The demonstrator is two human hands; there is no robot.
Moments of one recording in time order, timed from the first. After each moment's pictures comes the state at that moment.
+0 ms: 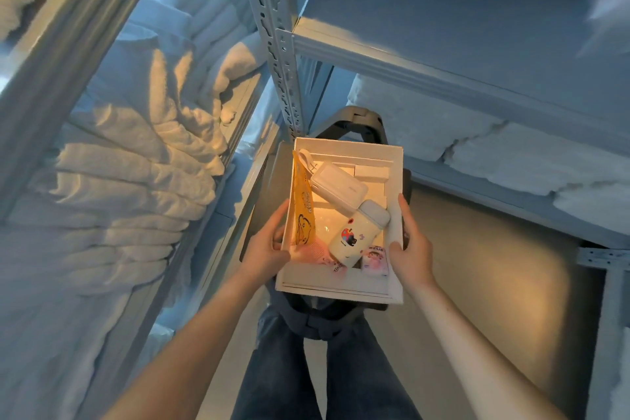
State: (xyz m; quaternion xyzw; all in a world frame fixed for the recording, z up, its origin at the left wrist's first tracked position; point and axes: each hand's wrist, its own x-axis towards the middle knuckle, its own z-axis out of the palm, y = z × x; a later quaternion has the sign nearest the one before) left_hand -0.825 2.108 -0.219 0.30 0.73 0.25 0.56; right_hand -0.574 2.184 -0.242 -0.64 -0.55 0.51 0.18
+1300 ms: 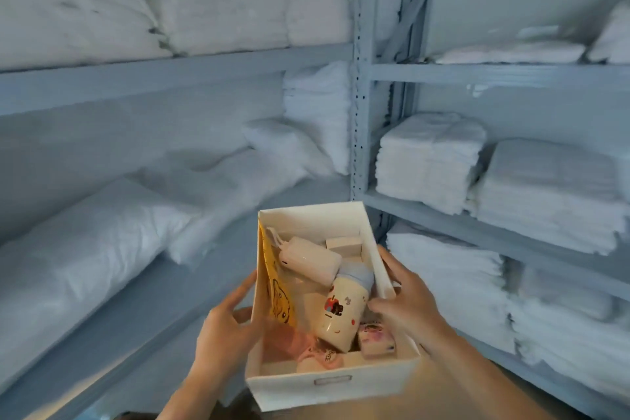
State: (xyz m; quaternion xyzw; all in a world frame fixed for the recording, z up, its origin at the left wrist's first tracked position) left_hand -0.578 2.094 0.123 0.74 0.38 0.23 0.50; right_hand -0.371 1.932 0.102 -0.80 -0.30 0.19 0.49
